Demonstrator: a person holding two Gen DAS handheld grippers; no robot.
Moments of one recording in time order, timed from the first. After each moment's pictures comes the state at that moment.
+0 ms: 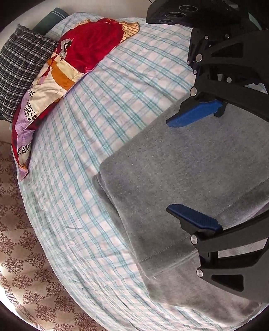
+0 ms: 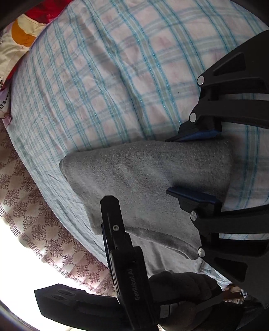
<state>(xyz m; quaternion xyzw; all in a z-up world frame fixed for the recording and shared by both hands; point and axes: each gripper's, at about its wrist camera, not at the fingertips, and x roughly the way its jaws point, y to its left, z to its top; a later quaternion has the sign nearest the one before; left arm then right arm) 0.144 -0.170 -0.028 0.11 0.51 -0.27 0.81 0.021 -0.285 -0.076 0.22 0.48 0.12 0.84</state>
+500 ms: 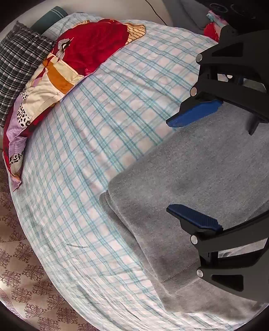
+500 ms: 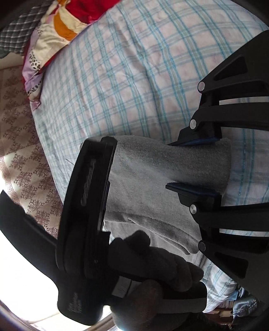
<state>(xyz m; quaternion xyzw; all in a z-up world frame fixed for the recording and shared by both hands) 0.165 -0.206 -0.028 0.12 0.54 -0.28 0.78 0.005 -0.243 -0.039 0.11 0.42 0.11 0.89</state>
